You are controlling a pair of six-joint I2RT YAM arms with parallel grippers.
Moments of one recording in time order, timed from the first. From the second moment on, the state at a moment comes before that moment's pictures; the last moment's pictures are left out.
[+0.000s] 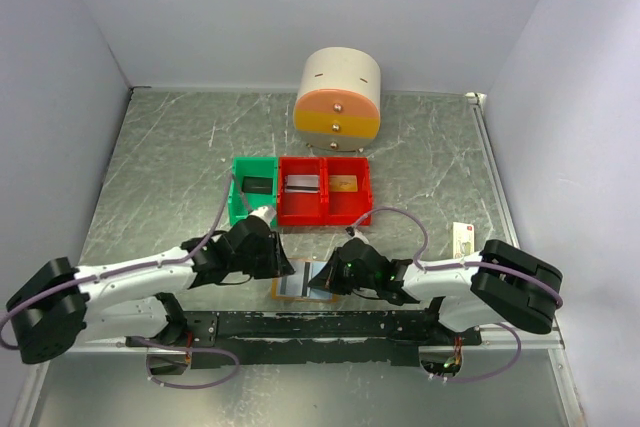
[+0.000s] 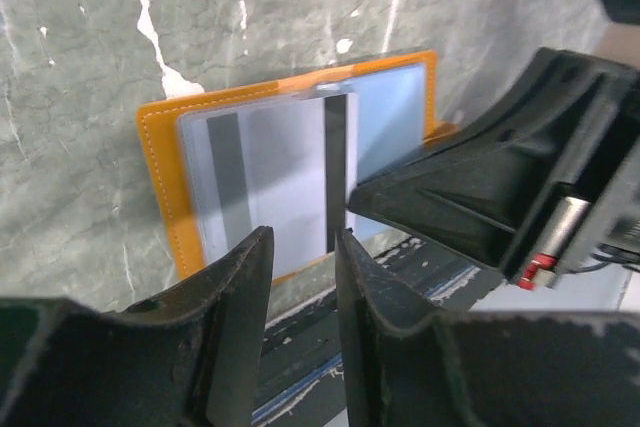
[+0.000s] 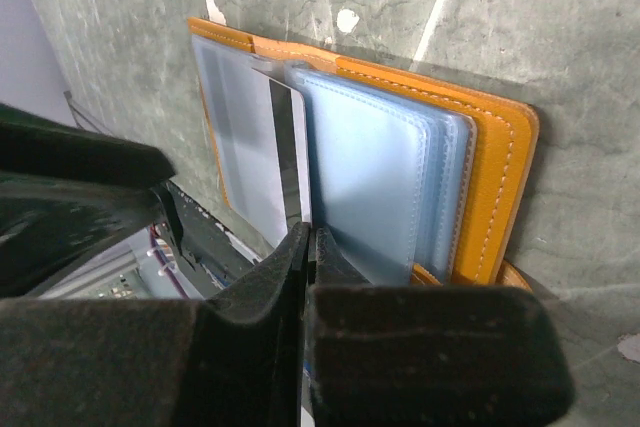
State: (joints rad) left arm -0.98 1.08 0.48 -0.19 0.01 -0.97; right arm 1.07 1.32 0.26 0.37 -0.03 1.31
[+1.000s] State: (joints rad) left arm -0.98 1.25 0.48 -0.20 0.04 -1.00; right arm 1.04 1.34 0.27 0.40 -0.05 1.32
